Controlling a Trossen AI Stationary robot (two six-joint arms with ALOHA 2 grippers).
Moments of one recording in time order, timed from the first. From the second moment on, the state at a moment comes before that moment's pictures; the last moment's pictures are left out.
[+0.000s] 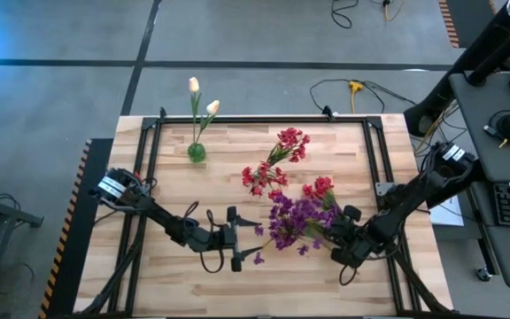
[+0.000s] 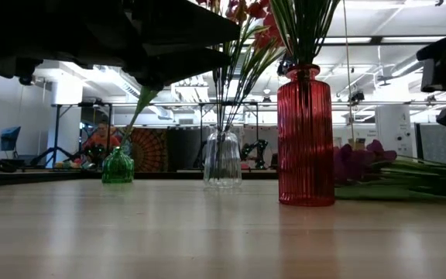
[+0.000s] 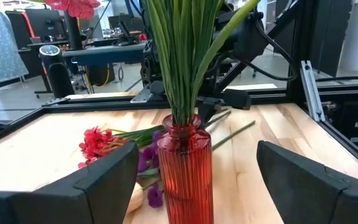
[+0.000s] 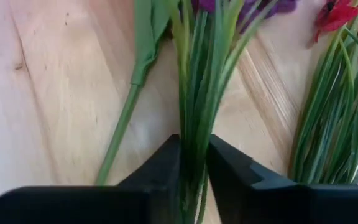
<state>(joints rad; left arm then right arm) -0.50 1.89 0.69 1.16 -0.62 0.03 0.75 1.43 0.59 -0.52 0.44 1.08</state>
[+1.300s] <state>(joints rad) -0.50 1.88 0.69 1.18 -0.62 0.04 0.87 1.00 0.76 -1.04 1.28 1.43</state>
